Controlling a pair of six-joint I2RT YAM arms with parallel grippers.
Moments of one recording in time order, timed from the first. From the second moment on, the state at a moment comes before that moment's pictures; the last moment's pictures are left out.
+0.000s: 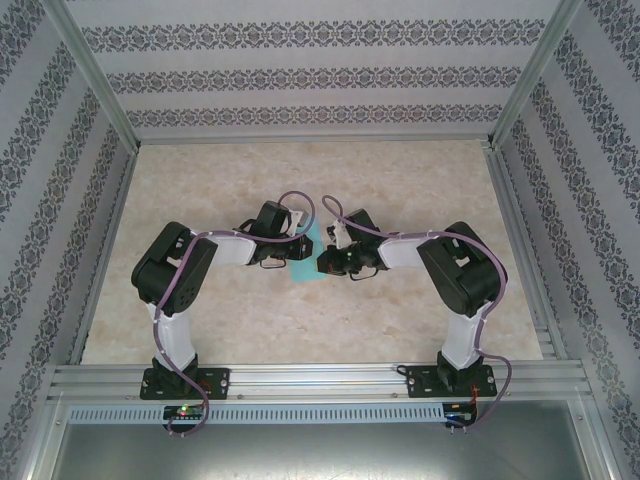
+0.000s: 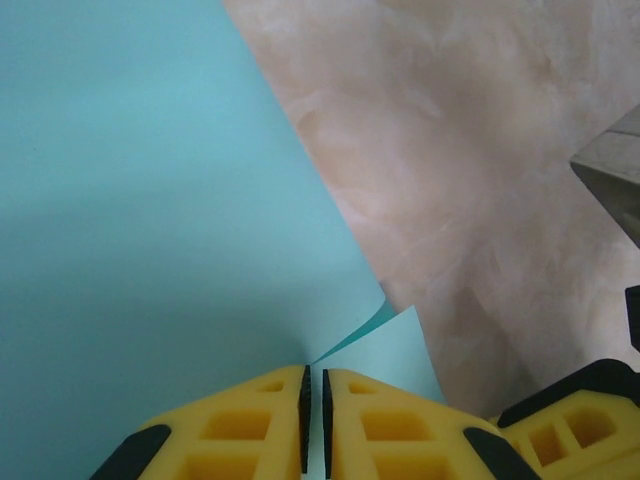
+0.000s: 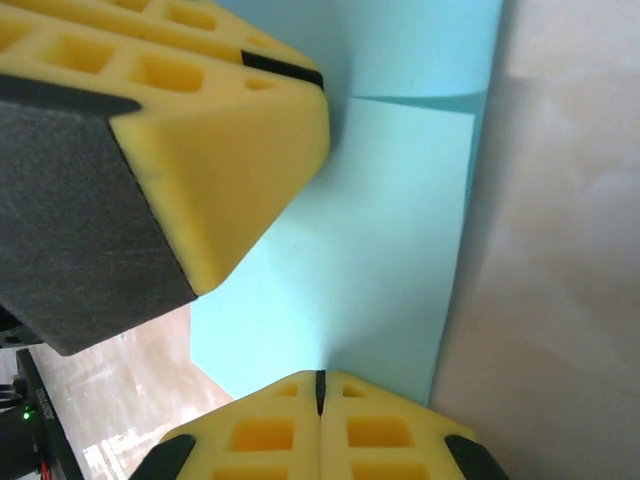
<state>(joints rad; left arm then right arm) -0.47 1.91 0.96 0.10 0.40 -0.37 0.55 1.88 0.90 0.02 -0.62 0.59</state>
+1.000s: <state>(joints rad) -0.37 1.71 0.92 0.01 0.45 -0.36 0.54 1.87 0.85 0.10 -0.62 0.55</state>
